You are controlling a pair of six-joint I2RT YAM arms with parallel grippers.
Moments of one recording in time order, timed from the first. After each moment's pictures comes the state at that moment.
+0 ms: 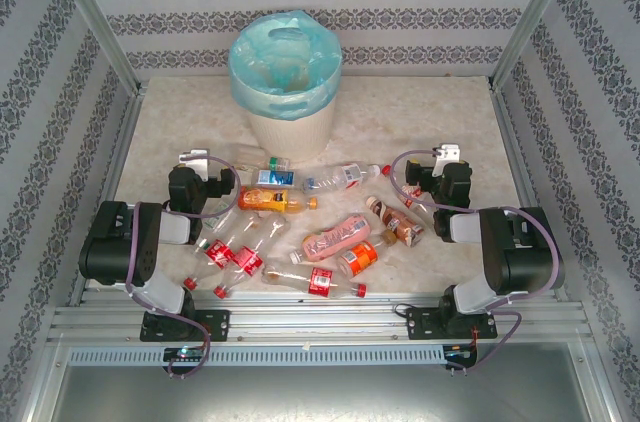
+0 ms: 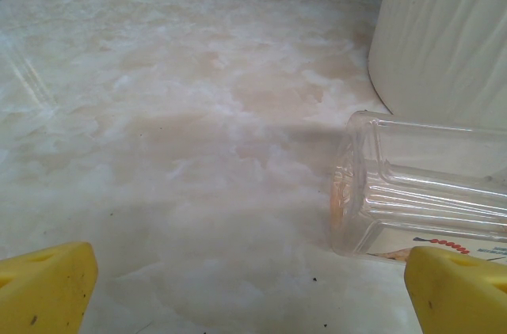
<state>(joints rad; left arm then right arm) 0.02 1.59 0.38 0.84 0.01 -0.01 0.01 1.52 0.38 0.78 0.04 0.03</state>
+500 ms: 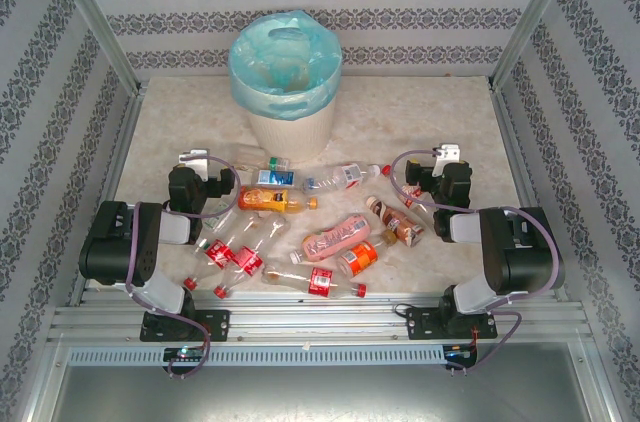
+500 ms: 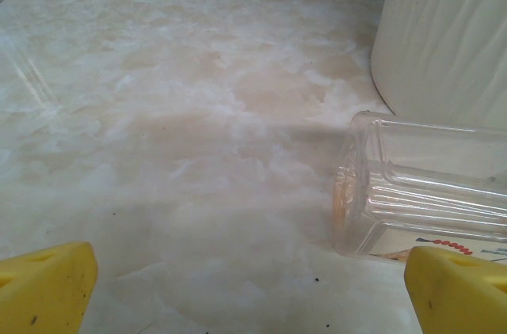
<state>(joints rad) 0.02 1.59 0.38 0.84 0.00 -0.01 0.01 1.52 0.38 0.78 0.04 0.03</state>
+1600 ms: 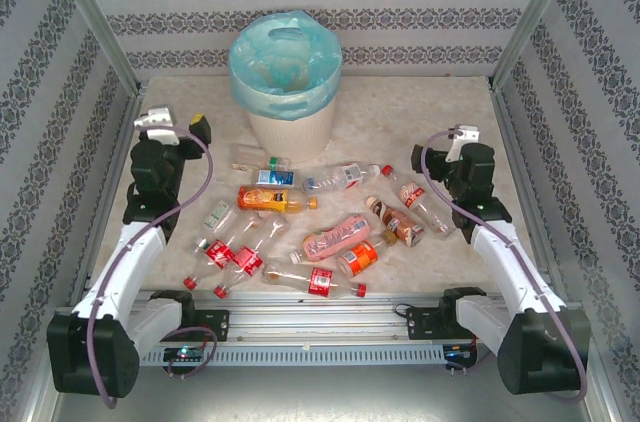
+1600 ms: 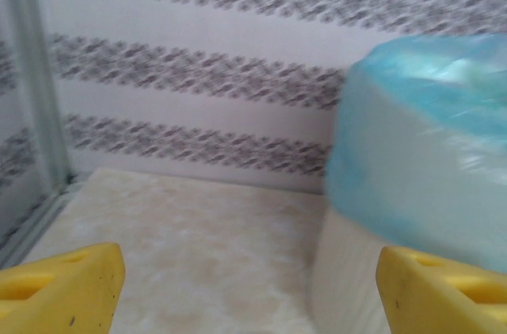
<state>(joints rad) -0.04 1.00 0.72 0.22 -0.08 -0.14 0.05 1.00 0.64 -0.09 -0.04 0.18</state>
